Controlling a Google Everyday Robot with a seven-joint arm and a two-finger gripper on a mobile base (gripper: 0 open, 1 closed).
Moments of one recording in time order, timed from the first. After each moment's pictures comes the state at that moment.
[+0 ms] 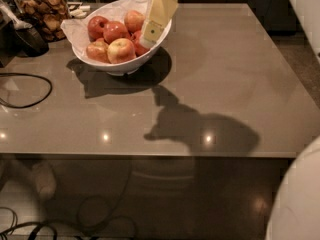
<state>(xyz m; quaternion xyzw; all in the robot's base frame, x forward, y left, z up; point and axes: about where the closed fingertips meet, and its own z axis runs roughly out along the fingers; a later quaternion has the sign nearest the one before) 0.592 0.010 1.029 -0.66 0.70 0.11 0.25</state>
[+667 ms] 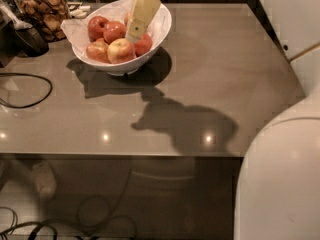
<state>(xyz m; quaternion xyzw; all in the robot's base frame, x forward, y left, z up) 0.611 0.040 1.027 -0.67 0.69 0.11 0.24</state>
